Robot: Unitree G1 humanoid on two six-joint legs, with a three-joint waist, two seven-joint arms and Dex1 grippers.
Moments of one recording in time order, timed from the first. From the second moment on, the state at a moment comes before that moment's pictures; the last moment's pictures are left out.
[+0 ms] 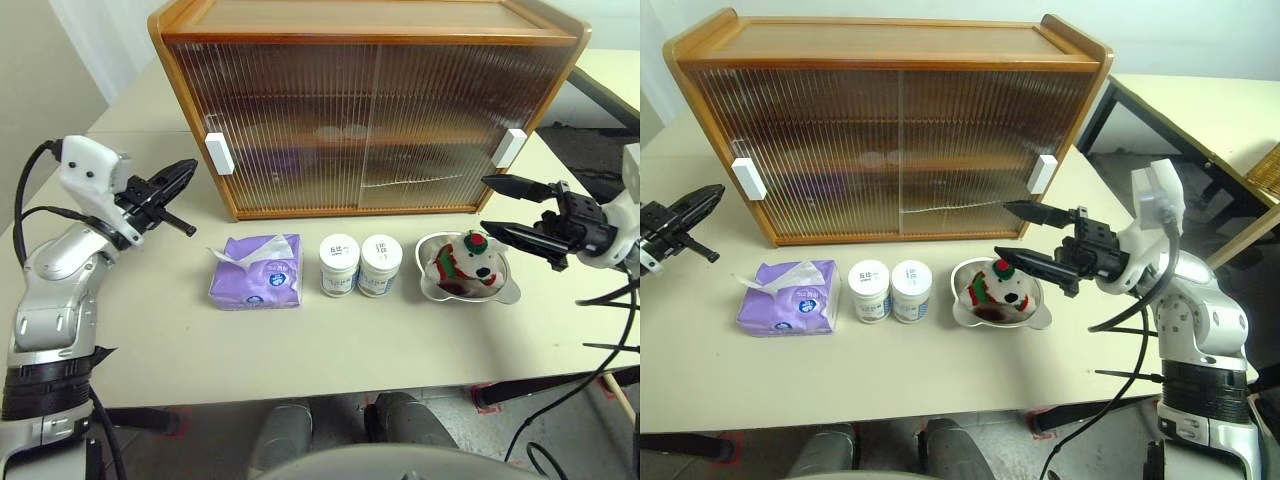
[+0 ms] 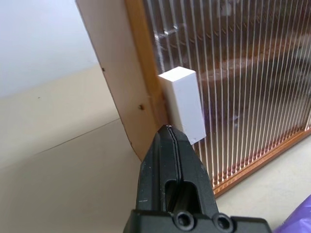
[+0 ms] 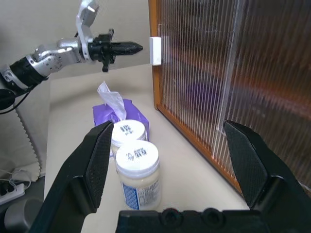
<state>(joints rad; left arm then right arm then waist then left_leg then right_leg) -0.17 0.72 0.32 -0.10 -0.32 0.16 -0.60 -0.30 -0.70 -0.29 -0.08 0.76 0.45 1.29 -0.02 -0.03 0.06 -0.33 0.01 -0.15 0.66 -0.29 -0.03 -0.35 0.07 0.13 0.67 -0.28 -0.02</state>
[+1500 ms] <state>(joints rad) -0.29 0.63 0.26 -0.04 -0.26 0.21 -0.50 -0.25 -0.60 -0.31 -0.02 0.83 0.32 1.35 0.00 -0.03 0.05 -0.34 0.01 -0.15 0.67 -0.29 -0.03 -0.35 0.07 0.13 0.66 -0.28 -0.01</state>
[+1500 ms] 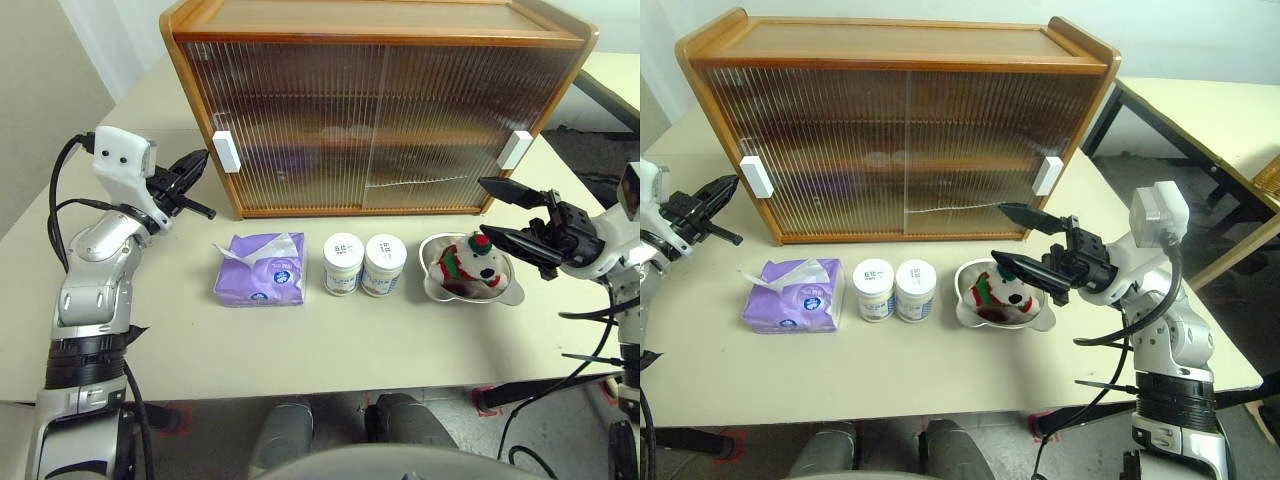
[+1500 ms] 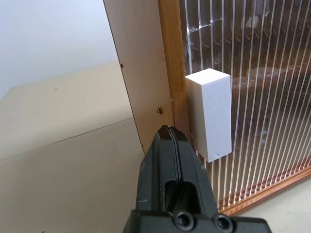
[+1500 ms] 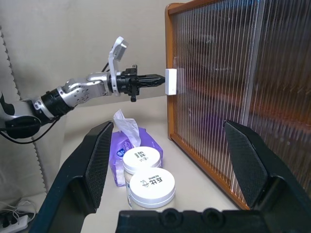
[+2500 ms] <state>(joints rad) -0.34 0.56 0.18 -0.08 -0.24 0.26 -0.51 -0.25 -0.60 -0.32 0.07 0.82 0.25 1.41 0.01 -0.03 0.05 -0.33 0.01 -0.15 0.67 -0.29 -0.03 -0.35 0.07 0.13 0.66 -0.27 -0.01</state>
